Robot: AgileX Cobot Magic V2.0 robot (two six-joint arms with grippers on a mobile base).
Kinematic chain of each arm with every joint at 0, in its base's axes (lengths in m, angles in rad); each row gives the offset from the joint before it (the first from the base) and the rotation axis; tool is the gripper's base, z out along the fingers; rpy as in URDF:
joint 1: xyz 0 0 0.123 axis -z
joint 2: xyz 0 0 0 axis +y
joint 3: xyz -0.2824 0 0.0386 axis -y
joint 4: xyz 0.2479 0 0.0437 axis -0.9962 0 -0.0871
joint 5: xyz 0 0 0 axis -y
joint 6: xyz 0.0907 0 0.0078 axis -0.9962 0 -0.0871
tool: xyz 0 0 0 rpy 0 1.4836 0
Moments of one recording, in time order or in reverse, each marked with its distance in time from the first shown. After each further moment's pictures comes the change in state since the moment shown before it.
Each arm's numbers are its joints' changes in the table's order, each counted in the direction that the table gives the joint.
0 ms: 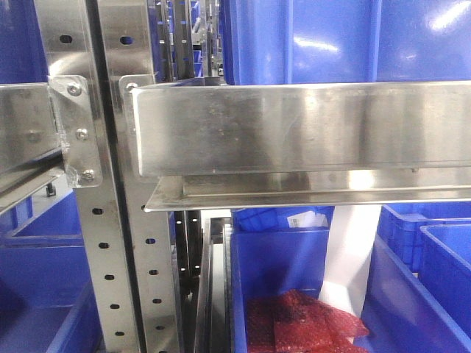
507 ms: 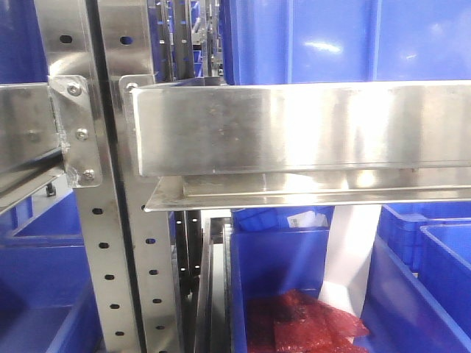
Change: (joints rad) left arm 0.000 0.000 0.000 0.000 0.000 0.000; right arm 0.000 -0.264 -0.452 0.000 0.139 0.004
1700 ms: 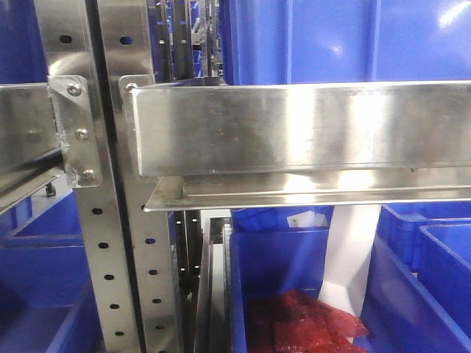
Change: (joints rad) left arm 0.000 0.000 0.000 0.000 0.000 0.000; right arm 0.174 -0.217 -0.445 -0.351 0.348 0.277
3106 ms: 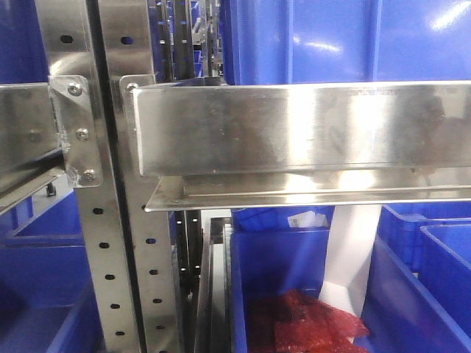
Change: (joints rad) left arm 0.000 0.000 0.000 0.000 -0.002 0.000; right arm 0.016 -0.107 -0.093 -0.007 0.082 0.001
